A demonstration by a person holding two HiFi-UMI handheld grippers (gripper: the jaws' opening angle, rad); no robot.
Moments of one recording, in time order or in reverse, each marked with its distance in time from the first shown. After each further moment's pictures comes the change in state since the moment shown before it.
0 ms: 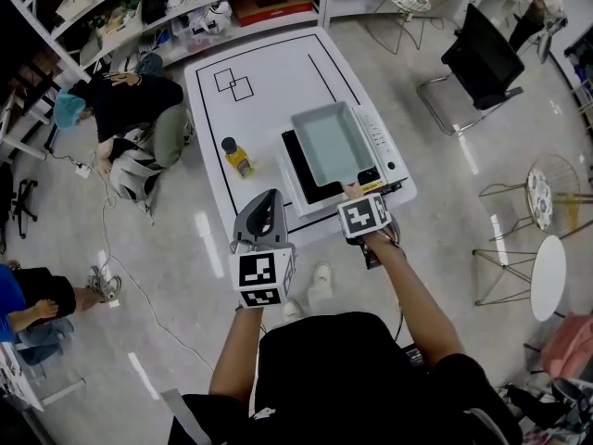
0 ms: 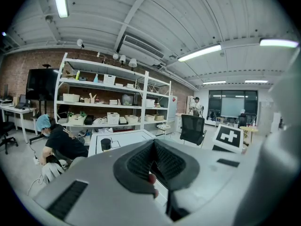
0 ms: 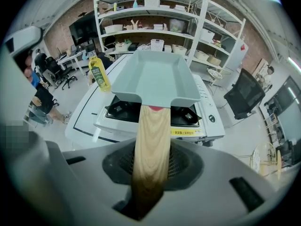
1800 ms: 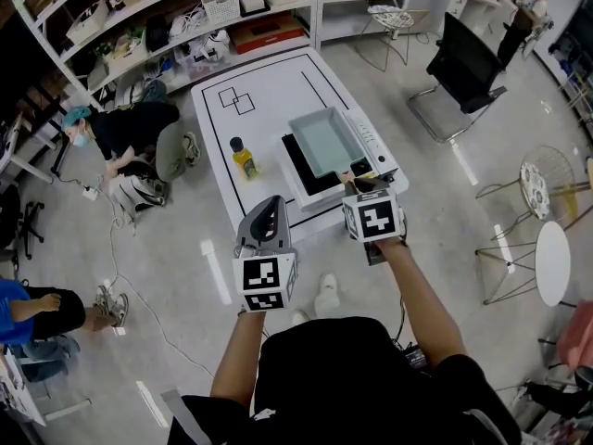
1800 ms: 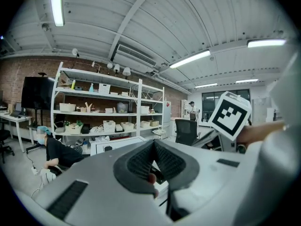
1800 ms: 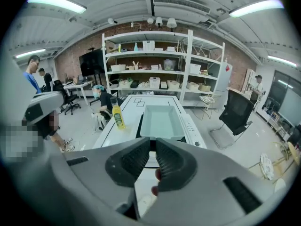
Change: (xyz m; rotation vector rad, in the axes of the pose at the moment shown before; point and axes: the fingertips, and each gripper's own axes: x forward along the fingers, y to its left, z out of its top) left arm -0.081 -0.030 0.024 0.069 -0.072 -0.049; right arm -0.145 0.024 0.032 0.097 -0.389 -0.004
